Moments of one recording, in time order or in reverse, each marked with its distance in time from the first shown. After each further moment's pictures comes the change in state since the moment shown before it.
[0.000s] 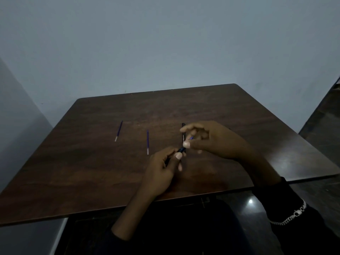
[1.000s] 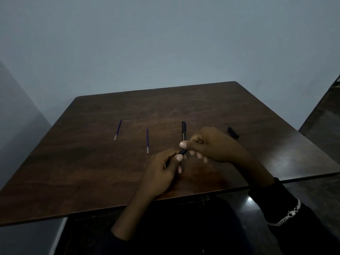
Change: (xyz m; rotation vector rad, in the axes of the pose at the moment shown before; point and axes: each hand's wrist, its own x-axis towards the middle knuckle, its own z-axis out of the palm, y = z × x) left_hand -0.003 -0.008 -0.001 0.058 -0.059 -0.014; right_hand 0.002 0.010 0.017 -0.238 -0.044 0.006
